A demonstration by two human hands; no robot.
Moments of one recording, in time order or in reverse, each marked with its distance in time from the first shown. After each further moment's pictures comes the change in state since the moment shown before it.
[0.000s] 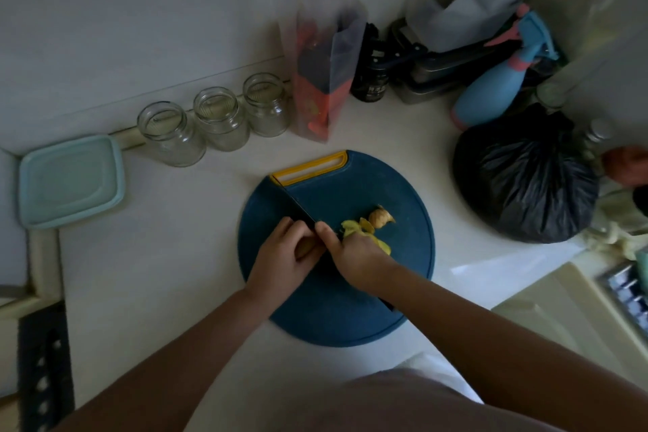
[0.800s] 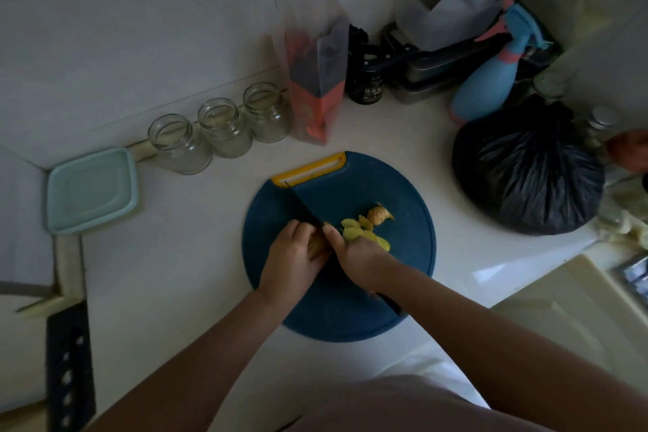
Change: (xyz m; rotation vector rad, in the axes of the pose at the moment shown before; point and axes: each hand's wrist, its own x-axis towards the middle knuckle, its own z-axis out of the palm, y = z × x) left_hand -0.003 0.017 0.017 0.303 0.056 0.010; right_hand 0.002 0.018 0.004 0.082 -0.068 0.041
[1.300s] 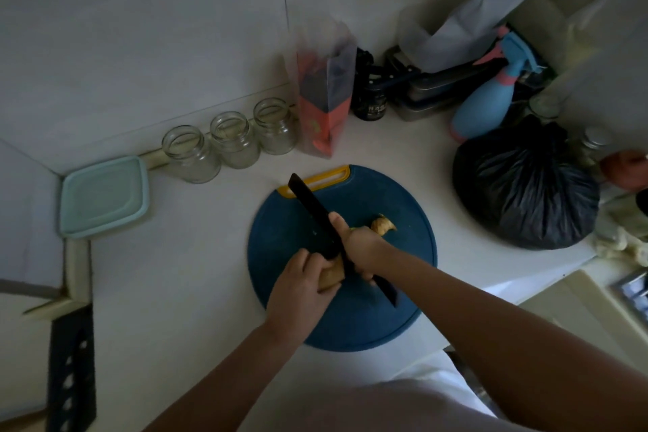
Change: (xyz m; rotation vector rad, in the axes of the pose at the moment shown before) left_hand -0.030 0.016 -0.004 -0.008 -0.025 0.030; right_hand 0.008 -0.023 -0.020 0.225 0.034 0.161
